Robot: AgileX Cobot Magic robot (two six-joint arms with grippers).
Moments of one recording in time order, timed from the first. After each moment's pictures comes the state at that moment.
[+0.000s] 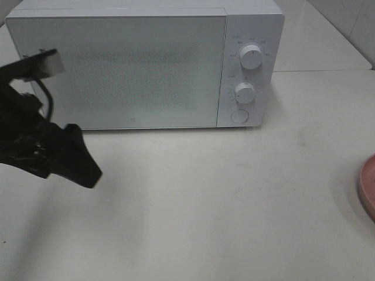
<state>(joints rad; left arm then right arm) -0.35 1.49 -0.89 -0.61 0.94 0.53 0.09 0.00 -0.51 -0.07 1.04 0.08</state>
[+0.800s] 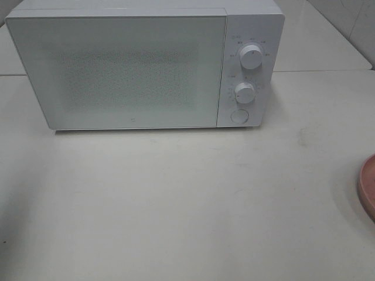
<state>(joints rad) -0.02 0.89 -0.85 -0.04 1.15 0.02 0.09 0.00 -0.51 -0.07 1.04 0.08</state>
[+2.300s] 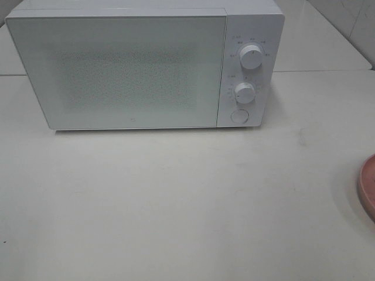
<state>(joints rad) -0.02 0.00 -0.50 -0.03 1.04 0.01 0.09 0.00 -0.51 -0.07 1.04 0.08</state>
